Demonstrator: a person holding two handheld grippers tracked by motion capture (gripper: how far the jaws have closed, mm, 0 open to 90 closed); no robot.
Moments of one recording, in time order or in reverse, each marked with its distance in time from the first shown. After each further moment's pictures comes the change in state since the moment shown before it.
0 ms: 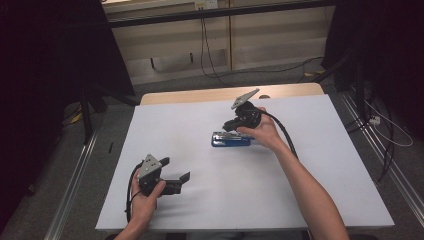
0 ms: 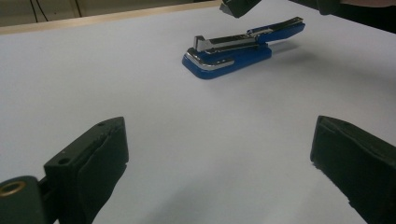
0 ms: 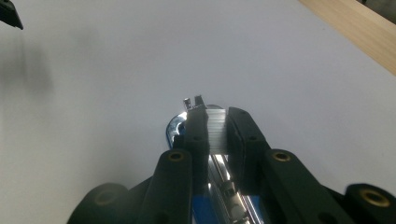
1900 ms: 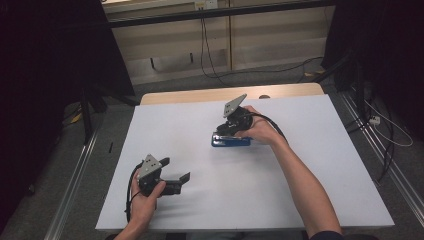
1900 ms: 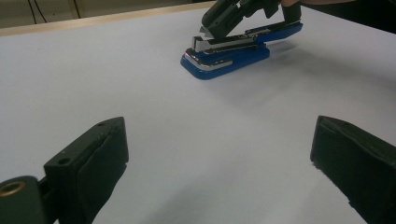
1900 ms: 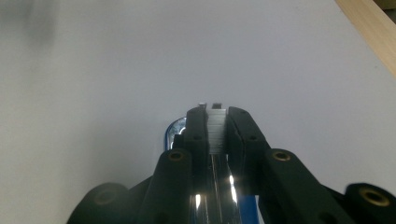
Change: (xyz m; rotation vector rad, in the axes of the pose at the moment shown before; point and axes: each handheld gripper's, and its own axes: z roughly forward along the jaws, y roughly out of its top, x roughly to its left) left arm 0.000 0.001 -0.002 -0.002 -0.001 0.004; right arm -0.006 0.002 0.032 0.018 0.107 -0.270
